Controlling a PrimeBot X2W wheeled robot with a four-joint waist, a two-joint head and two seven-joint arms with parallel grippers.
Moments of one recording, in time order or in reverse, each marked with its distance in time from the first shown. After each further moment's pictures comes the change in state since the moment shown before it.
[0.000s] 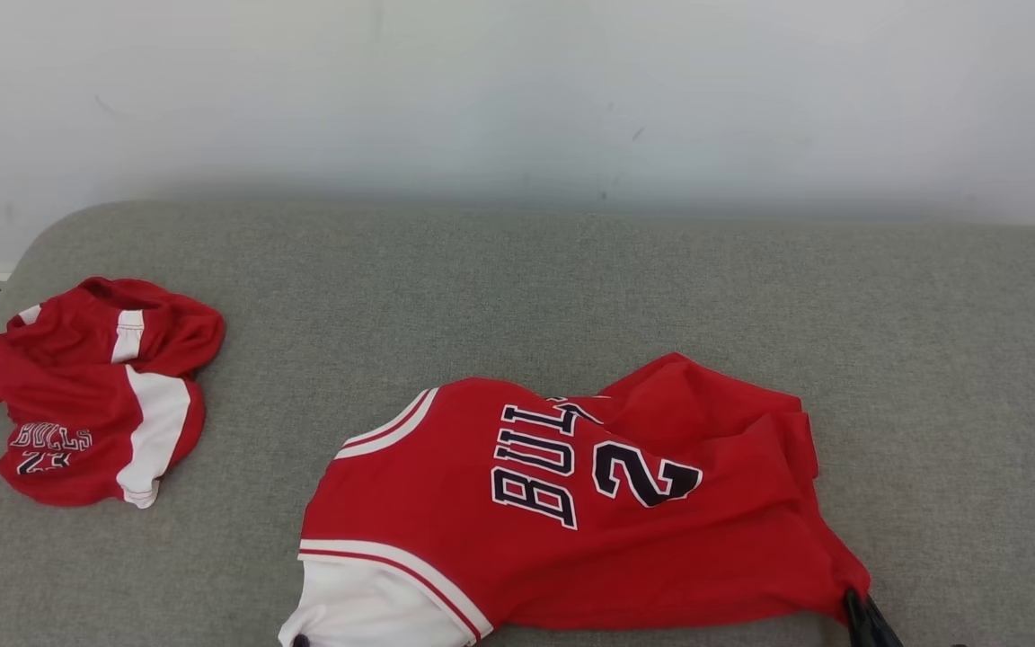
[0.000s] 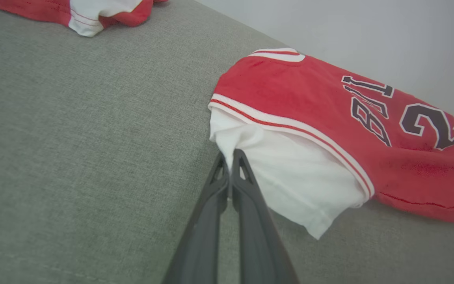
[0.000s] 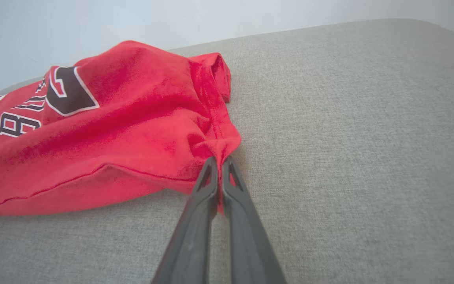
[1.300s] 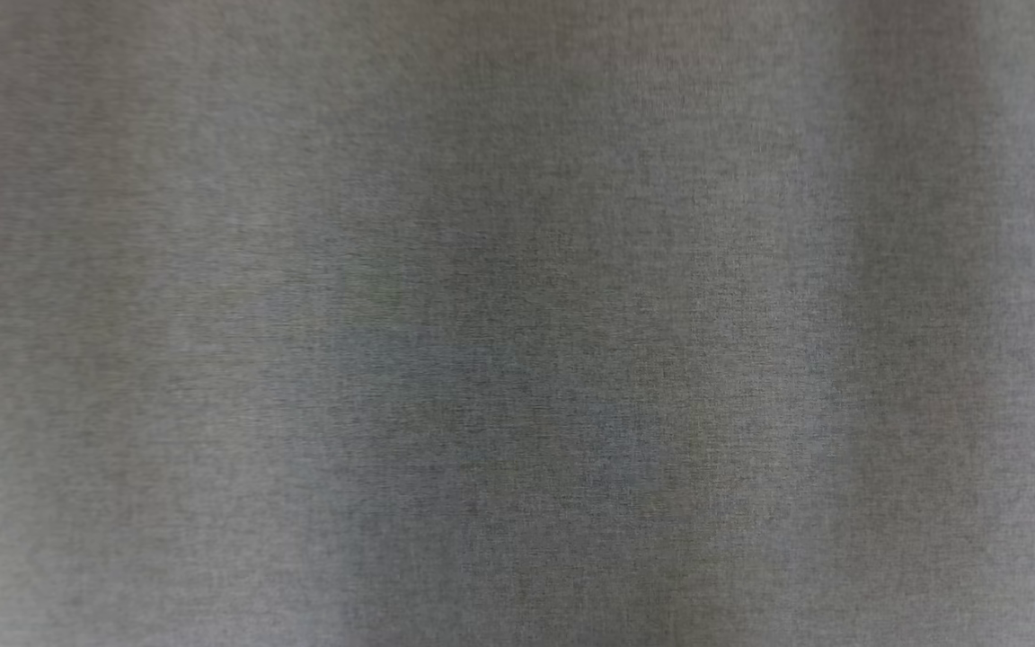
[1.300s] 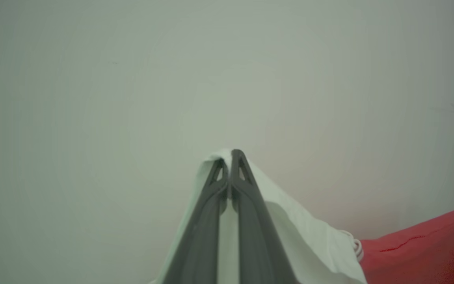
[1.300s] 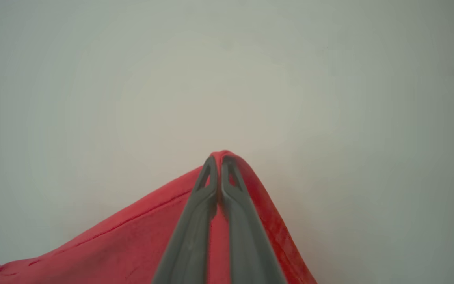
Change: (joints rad) left arm -2.088 0.262 -0.275 0.497 -0.204 0.000 0.236; right arm -1.970 -0.084 -0.023 0.590 0.317 0.000 0.326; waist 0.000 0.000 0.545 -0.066
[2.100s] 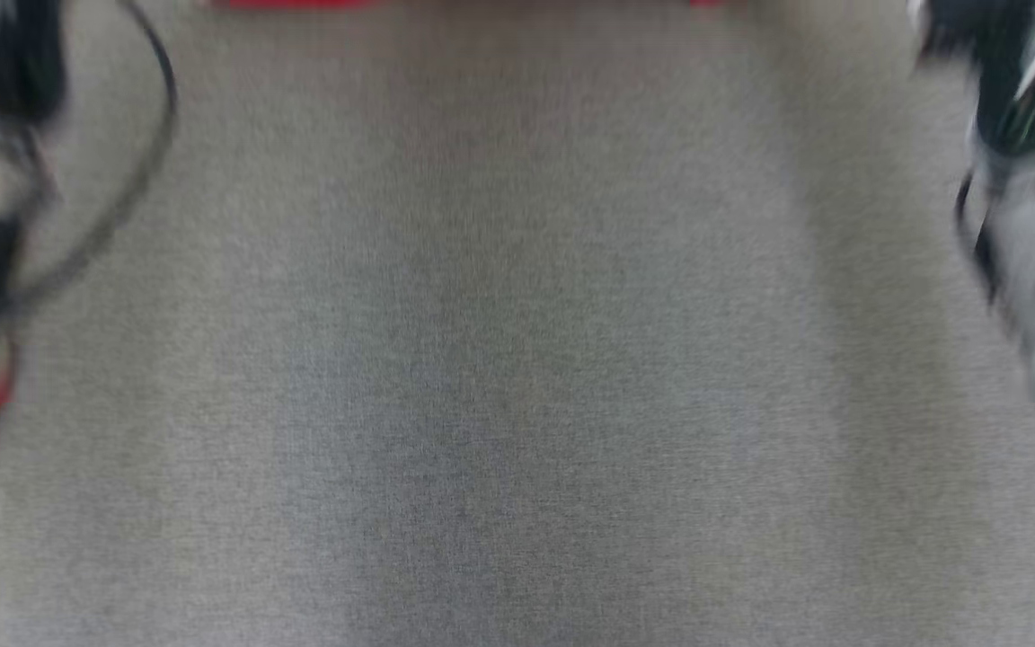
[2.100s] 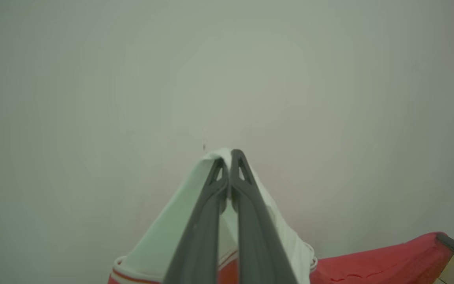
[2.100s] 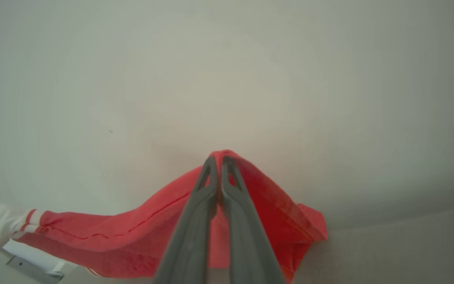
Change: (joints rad) left arm 0.527 0.064 -0.154 -0.126 -0.279 0.000 -0.194; right arm 0.581 -0.081 0.292 -0.218 0.283 0.000 -0.063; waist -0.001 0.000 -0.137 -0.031
